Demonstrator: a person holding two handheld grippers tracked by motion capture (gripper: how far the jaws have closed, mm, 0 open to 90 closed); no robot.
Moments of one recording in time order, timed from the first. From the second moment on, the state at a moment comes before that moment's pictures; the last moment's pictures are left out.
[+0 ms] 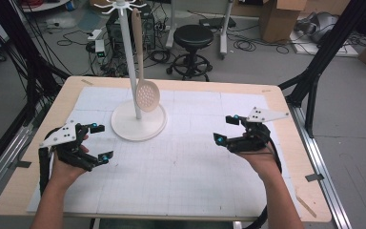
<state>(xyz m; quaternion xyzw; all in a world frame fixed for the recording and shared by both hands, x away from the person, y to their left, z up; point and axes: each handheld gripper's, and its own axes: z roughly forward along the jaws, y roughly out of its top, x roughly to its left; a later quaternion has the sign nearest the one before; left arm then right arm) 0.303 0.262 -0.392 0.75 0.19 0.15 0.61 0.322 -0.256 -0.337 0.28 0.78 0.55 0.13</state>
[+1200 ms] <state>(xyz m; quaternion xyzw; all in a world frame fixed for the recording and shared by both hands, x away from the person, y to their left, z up) 0.308 0.250 -0.402 0.76 0.18 0.13 0.61 0.302 -0.269 -0.414 0.33 0.77 0.52 0.14</state>
